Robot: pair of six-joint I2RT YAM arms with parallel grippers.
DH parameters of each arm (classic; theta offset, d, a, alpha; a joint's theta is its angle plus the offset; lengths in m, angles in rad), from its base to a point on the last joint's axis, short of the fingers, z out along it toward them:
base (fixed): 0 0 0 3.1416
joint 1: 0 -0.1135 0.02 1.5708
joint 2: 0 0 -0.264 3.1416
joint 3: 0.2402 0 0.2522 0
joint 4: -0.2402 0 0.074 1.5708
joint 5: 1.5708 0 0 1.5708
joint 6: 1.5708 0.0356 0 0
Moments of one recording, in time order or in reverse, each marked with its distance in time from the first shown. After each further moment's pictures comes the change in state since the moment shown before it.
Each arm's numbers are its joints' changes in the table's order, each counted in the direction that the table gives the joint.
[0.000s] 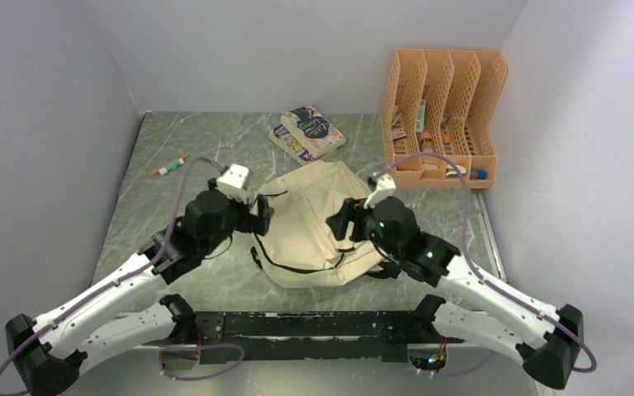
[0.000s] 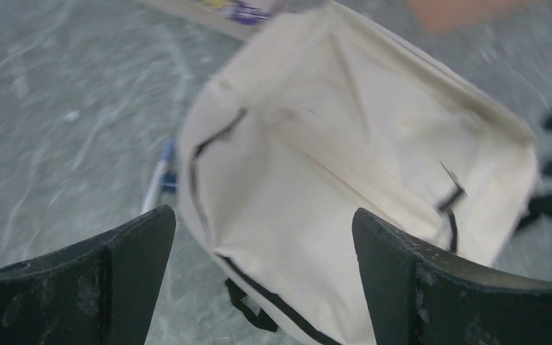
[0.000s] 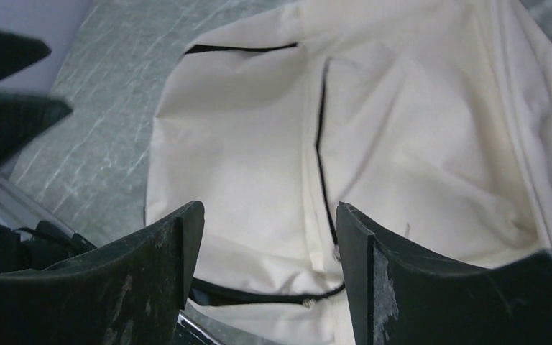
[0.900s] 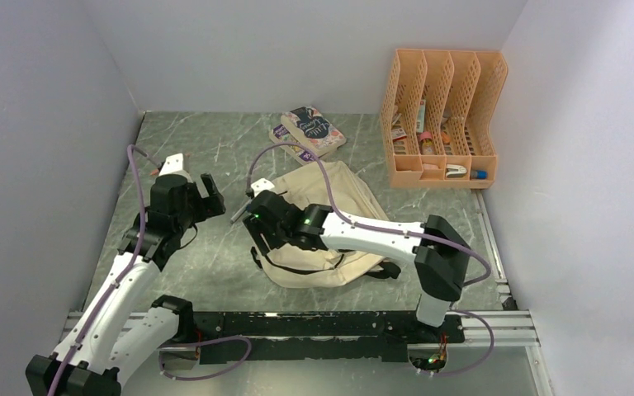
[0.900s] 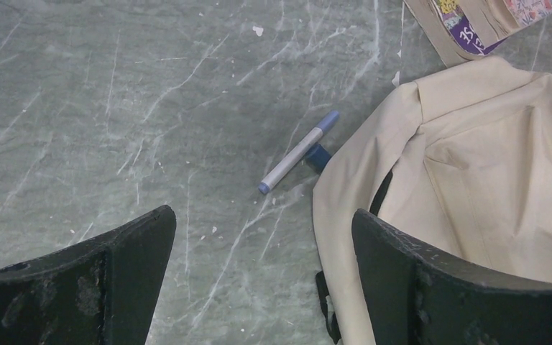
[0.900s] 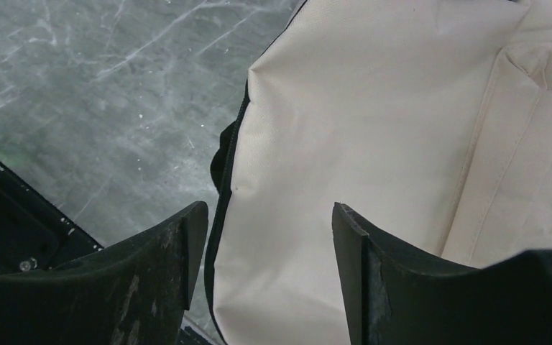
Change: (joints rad) left arm -0.572 -0.015 0.013 -0.225 0.059 -0.238; right arm -0.291 0.930 0.684 -0.185 -0.034 -0.188
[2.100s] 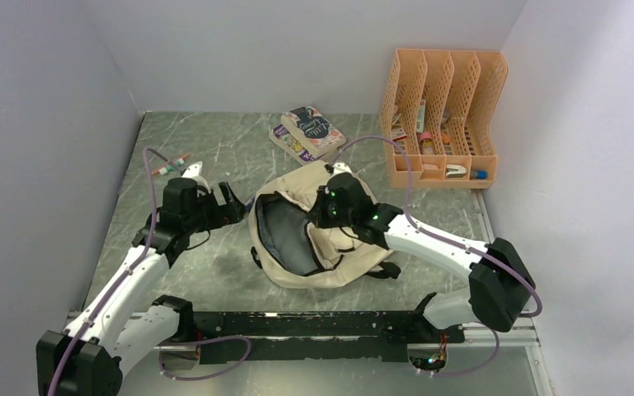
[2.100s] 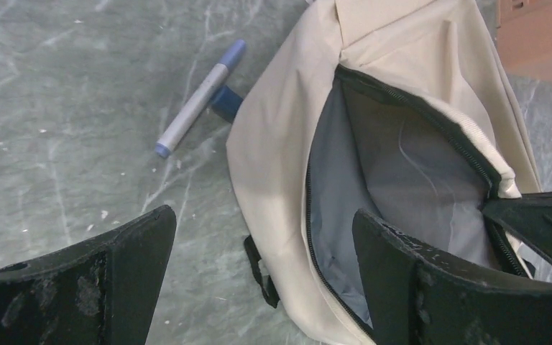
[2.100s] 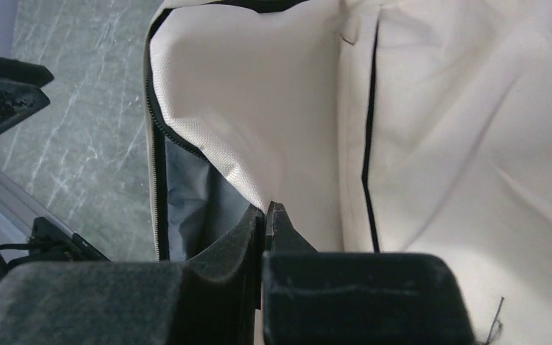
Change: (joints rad) left arm -0.001 0.063 -0.099 0.123 0.294 -0.084; right arm 0.307 -0.349 -0.433 0.295 -0.155 0.222
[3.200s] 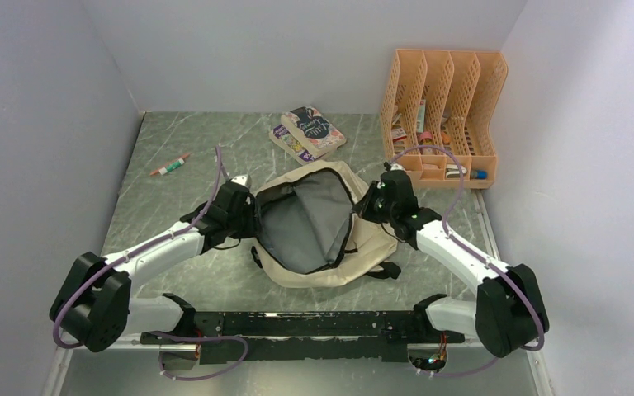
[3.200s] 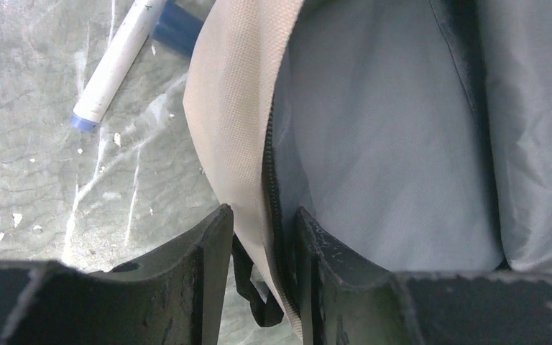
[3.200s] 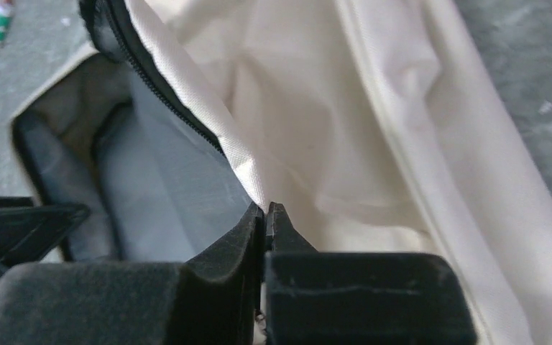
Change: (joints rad) left arm 0.296 0.380 0.015 0.105 -0.178 -0.036; right arm 0.407 -0.173 -0.205 0.014 -0.120 0.034
